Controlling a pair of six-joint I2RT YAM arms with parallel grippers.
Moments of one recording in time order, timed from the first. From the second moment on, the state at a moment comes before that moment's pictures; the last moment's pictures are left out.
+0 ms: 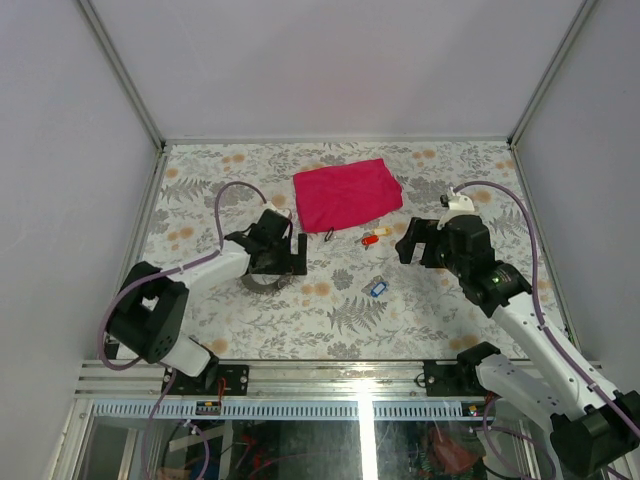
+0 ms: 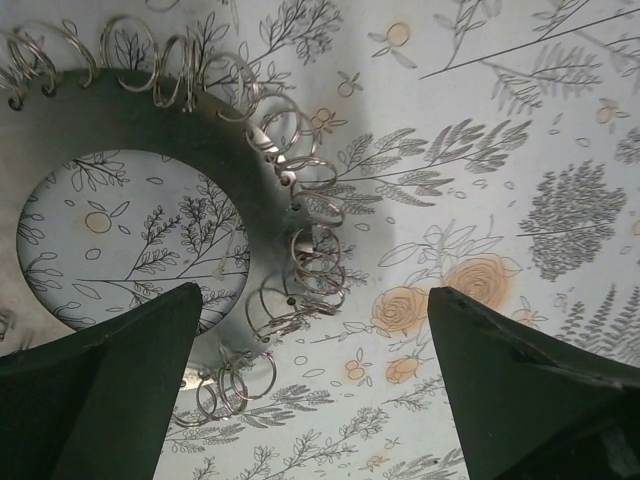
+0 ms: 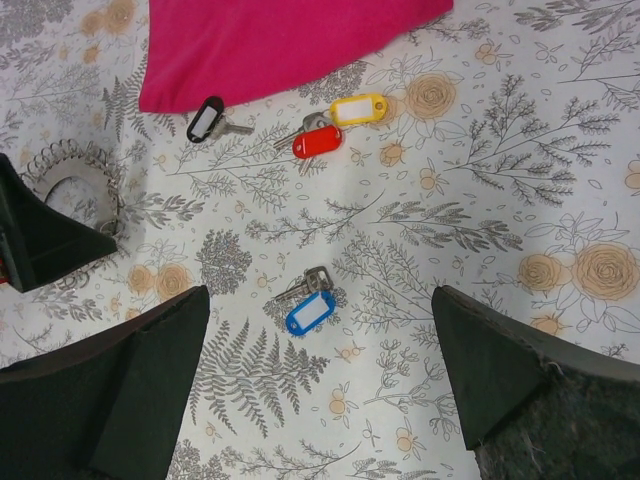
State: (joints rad) left arm -0.53 1.50 0.85 -0.36 0.02 -0.49; right arm 0.42 0.86 0.75 -0.45 0.05 0.42
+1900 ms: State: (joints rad) left arm -0.73 1.05 0.91 -0.43 -0.20 -0.46; right arm 0.52 1.03 0.65 -0.29 -0.28 0.42
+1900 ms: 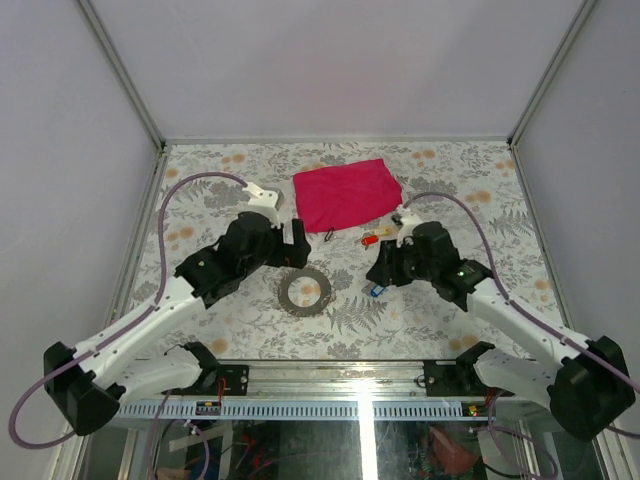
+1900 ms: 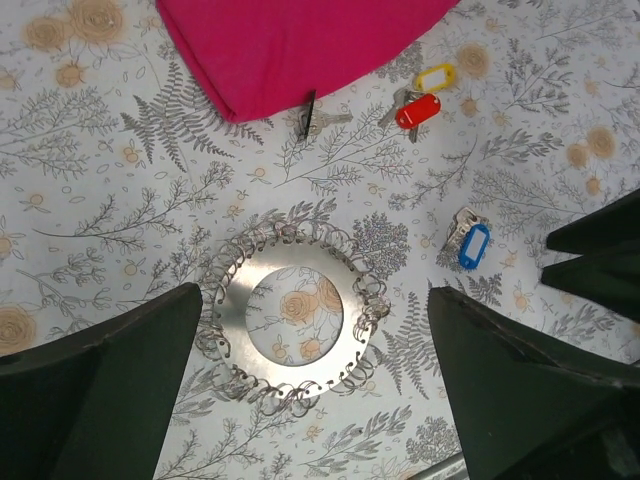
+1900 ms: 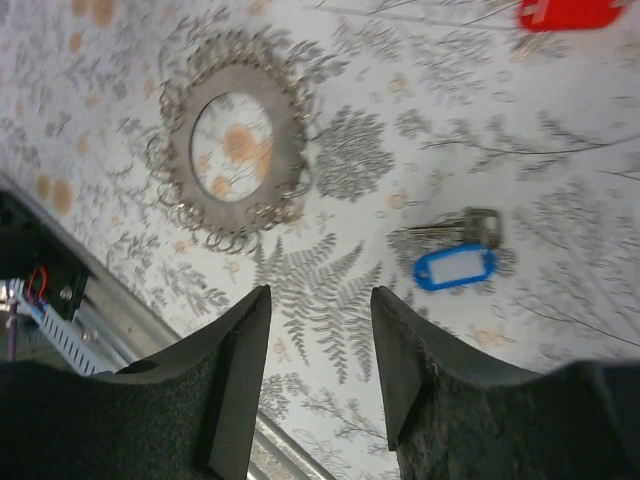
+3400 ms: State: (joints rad) left arm -0.73 1.00 0.89 -0.47 -0.22 -0.35; right arm 0.78 1.58 0.65 0.15 -0.29 0.54
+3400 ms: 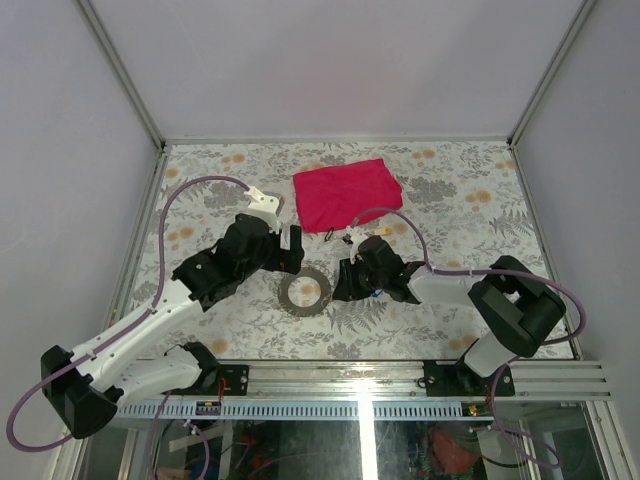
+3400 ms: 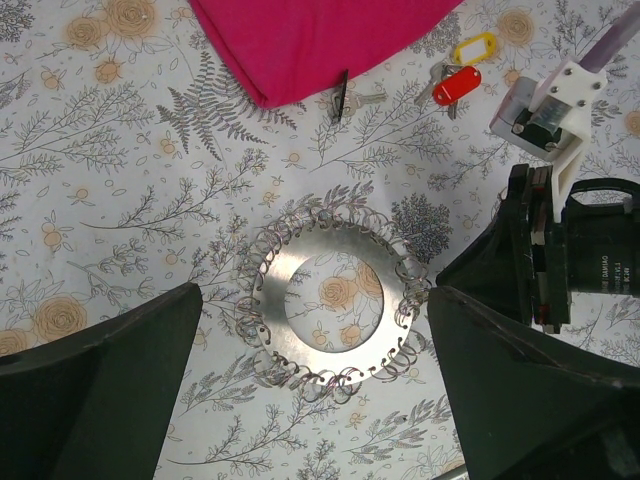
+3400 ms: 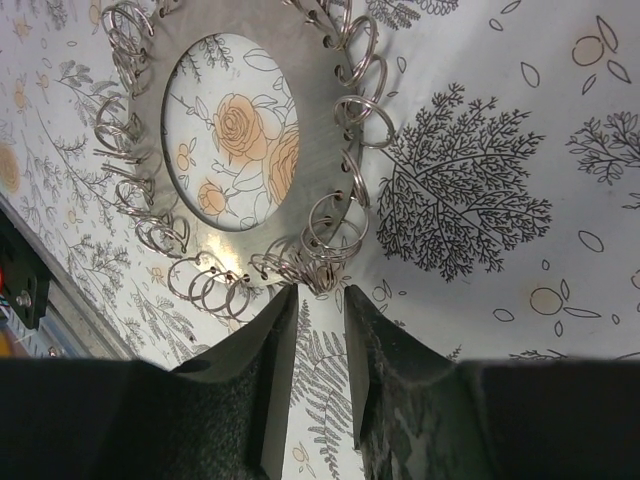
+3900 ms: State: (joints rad) left arm -0.73 1.00 0.89 -0.47 -0.22 -0.35; right arm 0.78 1.62 0.65 0.21 -0.28 0.56
